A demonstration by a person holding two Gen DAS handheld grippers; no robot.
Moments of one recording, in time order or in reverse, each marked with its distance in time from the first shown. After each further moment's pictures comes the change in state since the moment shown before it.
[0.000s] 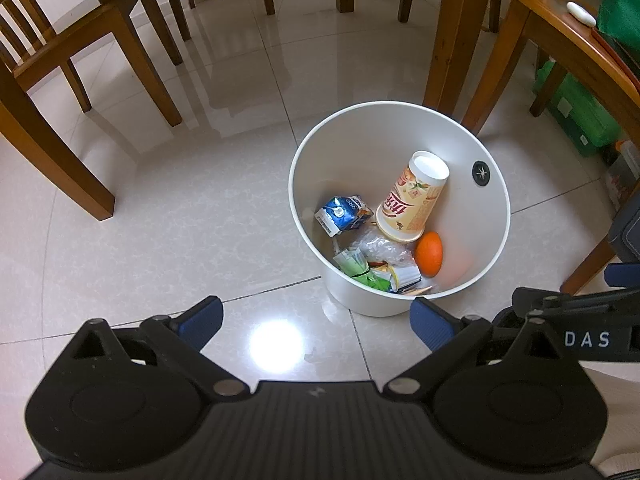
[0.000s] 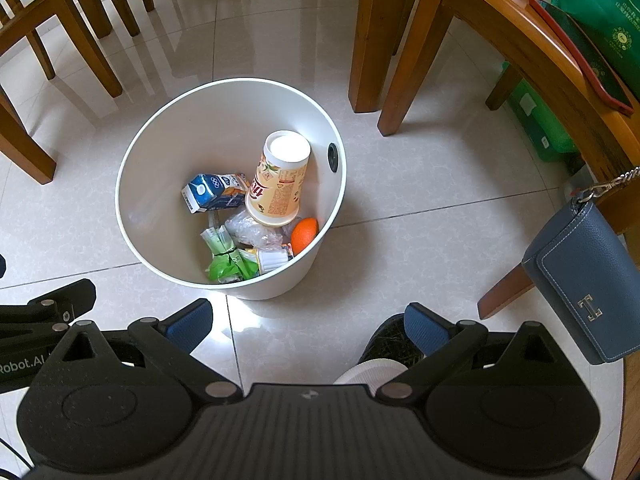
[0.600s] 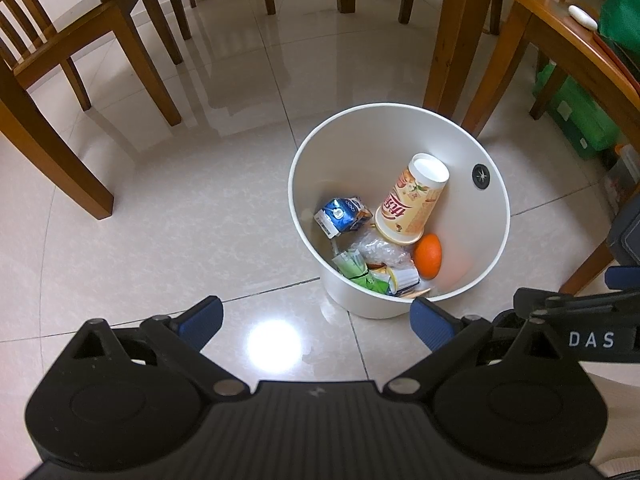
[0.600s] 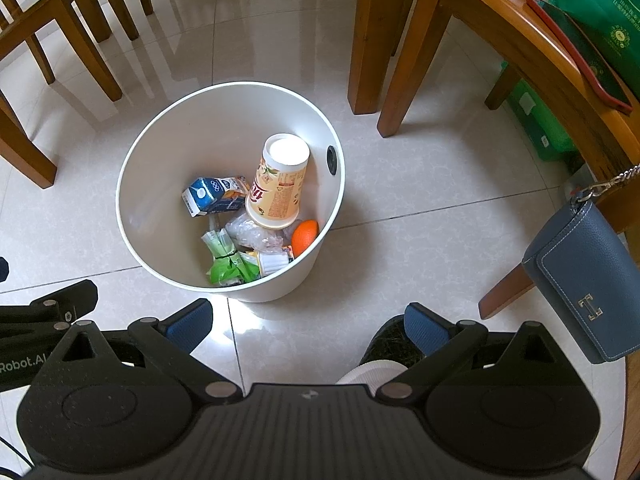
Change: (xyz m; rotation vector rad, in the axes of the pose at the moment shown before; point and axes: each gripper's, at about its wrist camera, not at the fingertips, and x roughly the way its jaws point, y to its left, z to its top) left arm 0.002 -0.005 0.003 -0.026 -0.001 -0.001; right arm 0.000 0.001 0.001 0.004 -0.005 0.001
